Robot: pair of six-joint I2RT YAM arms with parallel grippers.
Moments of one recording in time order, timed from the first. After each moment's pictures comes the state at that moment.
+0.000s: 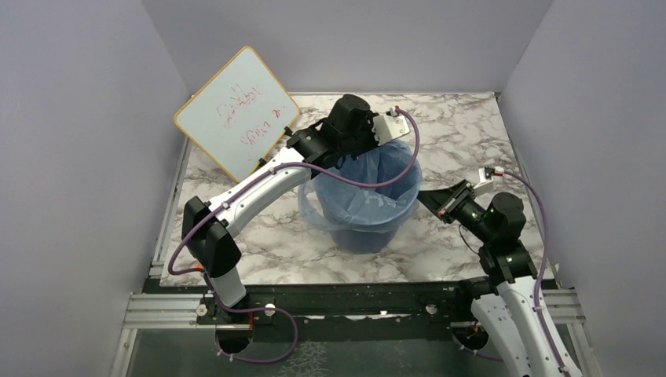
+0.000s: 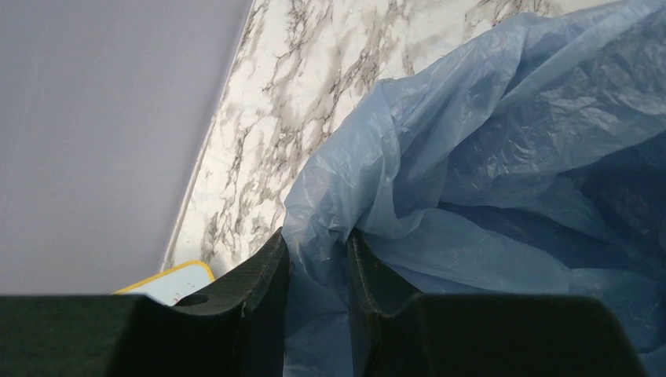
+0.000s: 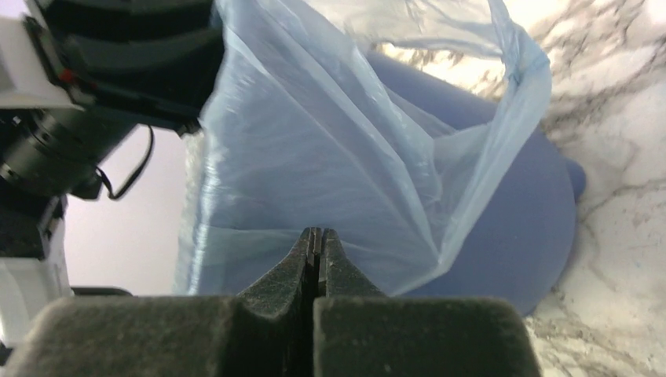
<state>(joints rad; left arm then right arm) -0.81 1.71 1.70 -0.50 -0.01 0.58 0.16 0.49 0.51 -0.16 -0.45 1.07</state>
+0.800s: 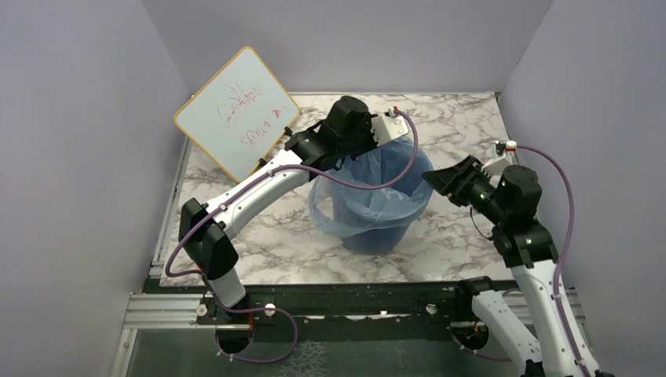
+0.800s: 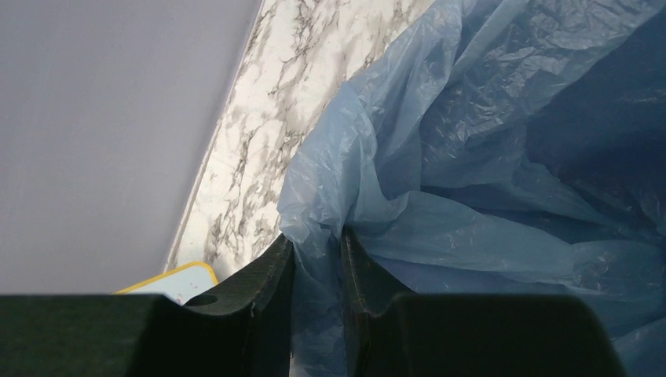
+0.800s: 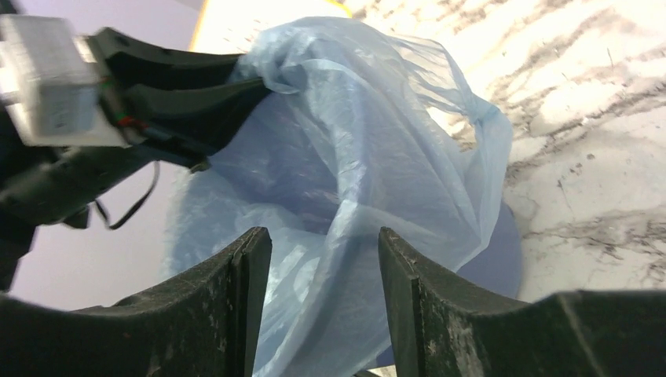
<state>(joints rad) -0.81 1.69 1.67 -0.47 -0.01 0.58 0.16 0.61 0.82 -0.44 -0.33 0.81</state>
